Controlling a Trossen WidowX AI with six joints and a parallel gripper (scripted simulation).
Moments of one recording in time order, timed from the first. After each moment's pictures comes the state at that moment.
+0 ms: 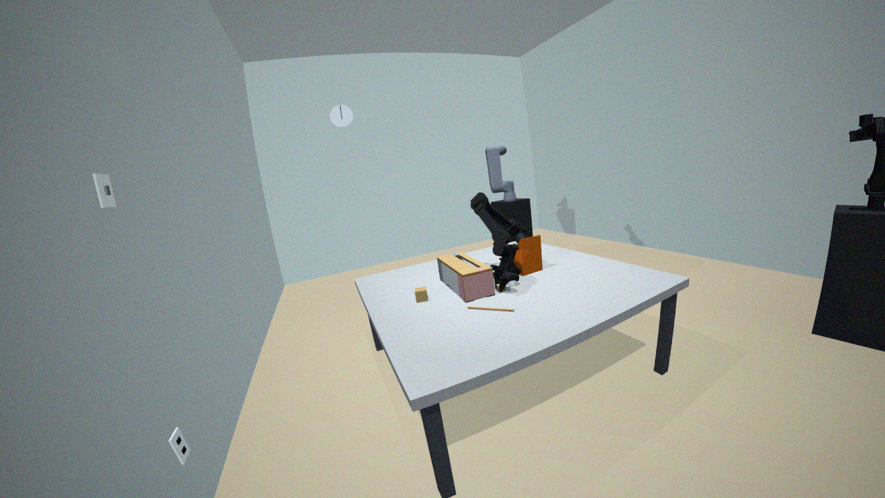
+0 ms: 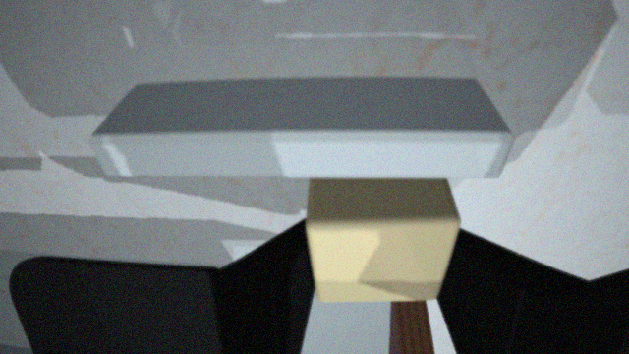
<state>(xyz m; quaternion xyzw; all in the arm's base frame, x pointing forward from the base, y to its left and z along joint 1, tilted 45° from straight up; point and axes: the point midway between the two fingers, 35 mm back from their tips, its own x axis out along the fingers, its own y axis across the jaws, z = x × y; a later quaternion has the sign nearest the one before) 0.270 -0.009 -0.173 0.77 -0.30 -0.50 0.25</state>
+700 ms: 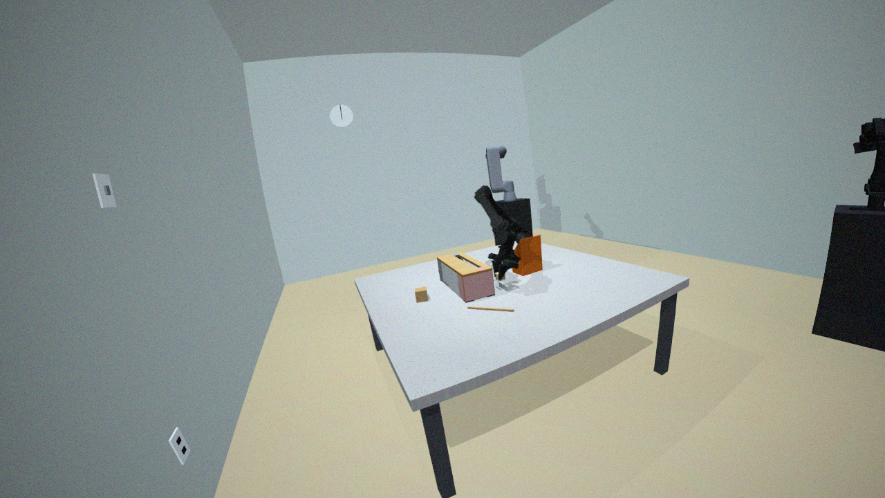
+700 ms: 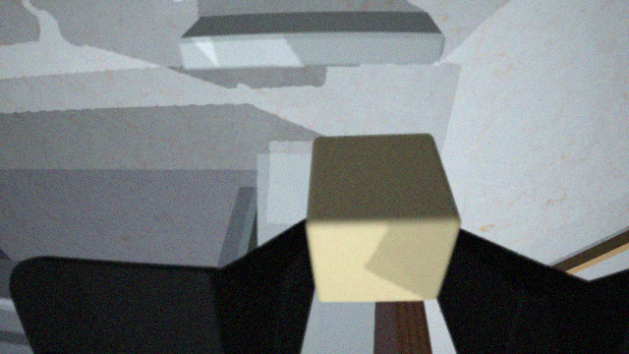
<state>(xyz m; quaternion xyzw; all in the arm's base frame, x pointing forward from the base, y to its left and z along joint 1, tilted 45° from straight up) 0.275 0.032 -0.132 0.77 -0.30 -0.50 0.25</state>
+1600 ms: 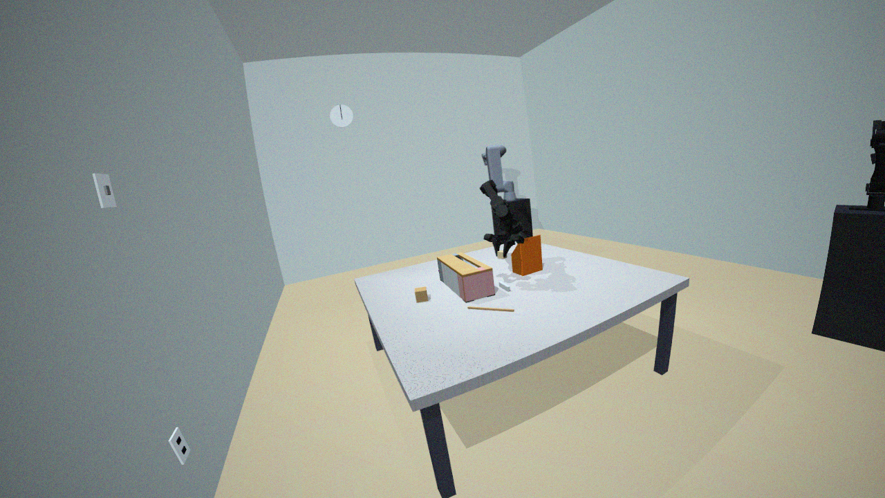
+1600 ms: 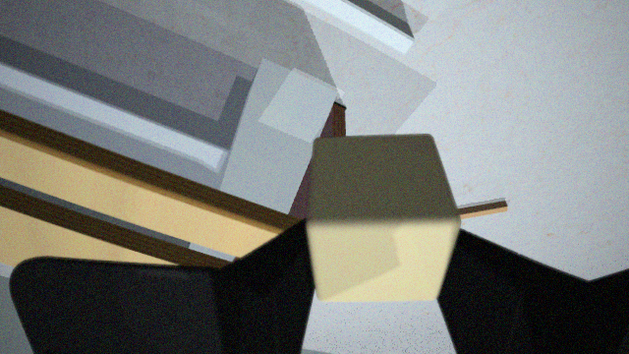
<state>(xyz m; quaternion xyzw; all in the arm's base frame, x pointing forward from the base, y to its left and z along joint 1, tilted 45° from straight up) 0.252 0.093 -0.056 0.74 -0.07 -0.56 0.37</state>
